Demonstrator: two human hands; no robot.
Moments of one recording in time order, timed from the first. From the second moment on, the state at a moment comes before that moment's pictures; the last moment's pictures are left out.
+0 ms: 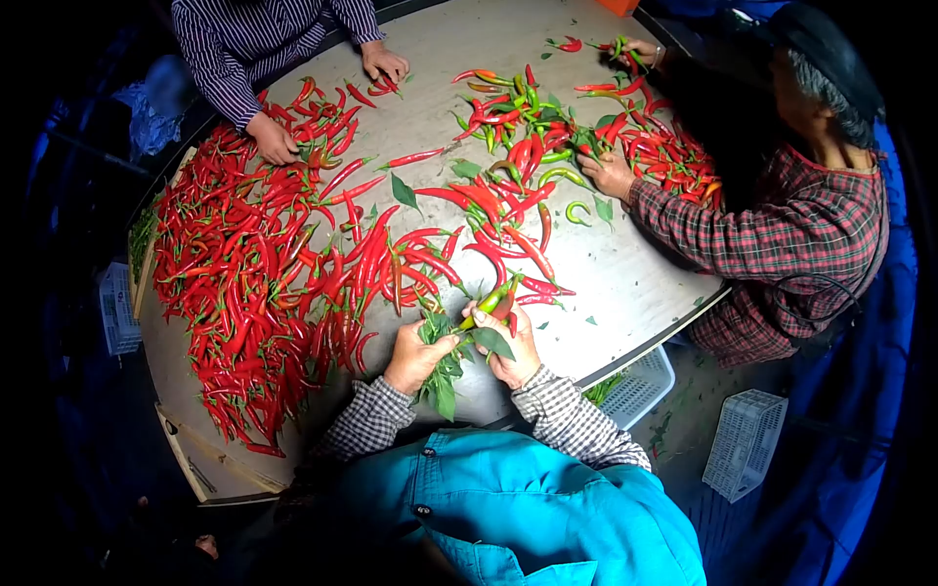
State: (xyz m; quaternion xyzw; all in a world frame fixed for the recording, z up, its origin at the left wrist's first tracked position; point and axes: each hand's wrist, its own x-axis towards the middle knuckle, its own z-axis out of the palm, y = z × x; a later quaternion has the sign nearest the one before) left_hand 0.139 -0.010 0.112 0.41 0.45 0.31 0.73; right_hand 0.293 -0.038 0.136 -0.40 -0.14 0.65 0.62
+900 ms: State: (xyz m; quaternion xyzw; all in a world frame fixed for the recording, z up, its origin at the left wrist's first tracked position) left_hand 0.126 0.000 0.129 0.25 0.33 0.30 0.86; right_hand 0.308 -0.036 0.136 -0.46 -0.09 0.65 0.60
